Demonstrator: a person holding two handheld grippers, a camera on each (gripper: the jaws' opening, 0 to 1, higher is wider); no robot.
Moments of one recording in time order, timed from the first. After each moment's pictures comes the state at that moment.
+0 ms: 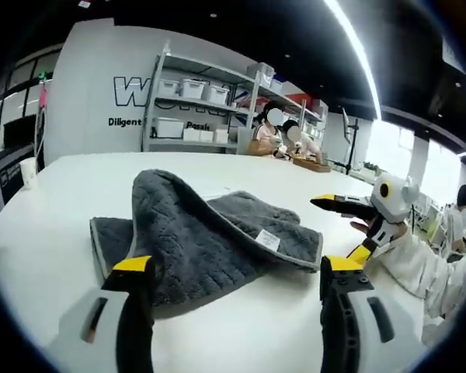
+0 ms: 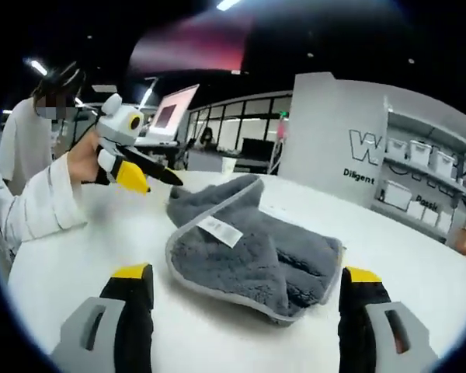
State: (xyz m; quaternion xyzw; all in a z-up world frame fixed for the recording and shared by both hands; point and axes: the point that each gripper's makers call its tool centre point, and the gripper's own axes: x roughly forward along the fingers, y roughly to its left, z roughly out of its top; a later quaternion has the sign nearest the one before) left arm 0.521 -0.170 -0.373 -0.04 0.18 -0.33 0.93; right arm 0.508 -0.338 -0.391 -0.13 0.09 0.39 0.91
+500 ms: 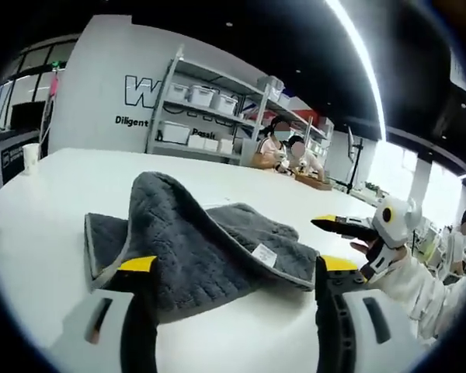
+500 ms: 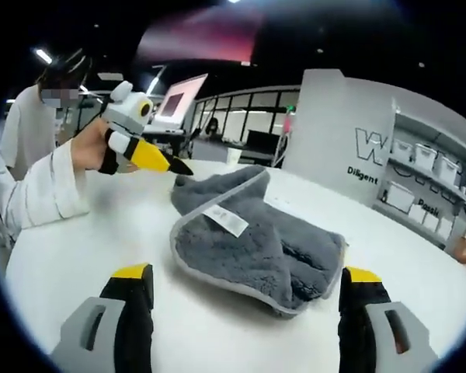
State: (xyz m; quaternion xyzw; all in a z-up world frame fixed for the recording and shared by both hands) left arm 0.530 -0.183 -0.366 -0.09 0.16 -0.31 0.93; right arm 0.503 -0.337 -0.402 -0.16 0.10 0.39 0.90
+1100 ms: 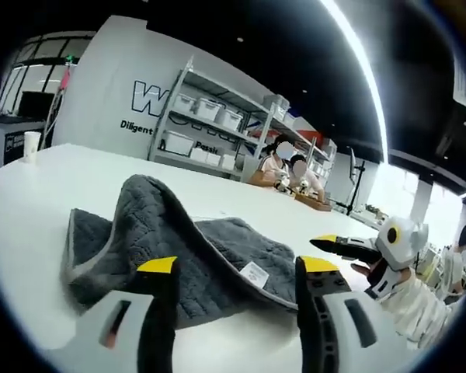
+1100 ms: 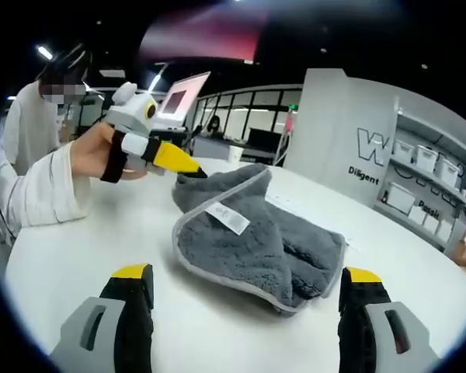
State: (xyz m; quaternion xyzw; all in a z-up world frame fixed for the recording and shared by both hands) left arm 0.542 -0.205 -0.370 -0.13 0.13 -0.30 0.94; right arm 0.501 -0.337 -0.401 -0.17 0.10 0.39 0.90
